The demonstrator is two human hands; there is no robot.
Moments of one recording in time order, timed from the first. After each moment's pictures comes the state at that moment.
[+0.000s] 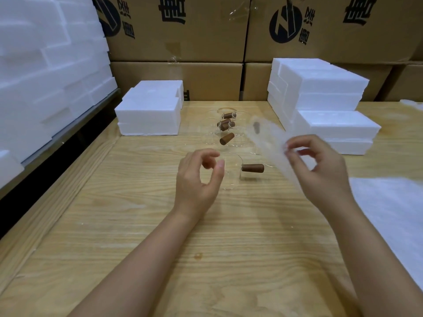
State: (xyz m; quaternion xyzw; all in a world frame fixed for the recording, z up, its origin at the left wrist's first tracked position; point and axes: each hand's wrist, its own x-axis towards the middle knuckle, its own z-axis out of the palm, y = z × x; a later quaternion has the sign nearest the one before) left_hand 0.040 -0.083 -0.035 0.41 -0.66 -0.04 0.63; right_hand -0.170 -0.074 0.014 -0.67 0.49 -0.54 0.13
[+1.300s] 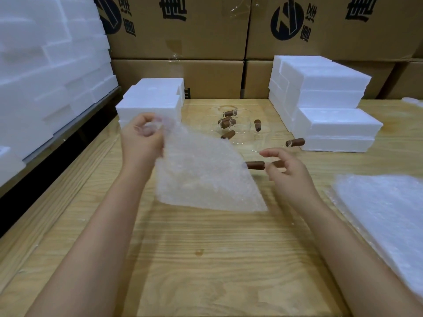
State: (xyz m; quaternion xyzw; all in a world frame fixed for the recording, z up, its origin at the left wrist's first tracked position) left_hand 0.119 -0.104 0.027 0.52 -0.46 -0.25 0.67; right_hand -0.148 -0.092 -0.018 -0.63 0.54 -0.48 0.29
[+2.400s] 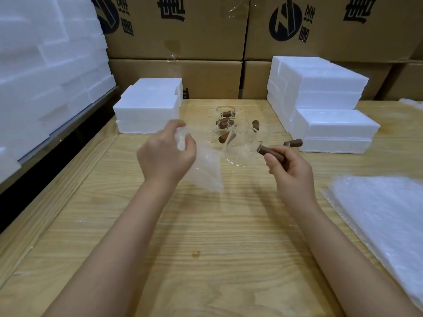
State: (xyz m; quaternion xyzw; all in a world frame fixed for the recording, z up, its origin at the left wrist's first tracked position) left_hand 0.074 -0.095 0.015 0.65 -0.58 0.13 0.48; right_hand -0.143 -0.088 -0.018 -0.59 0.47 -0.59 0.29
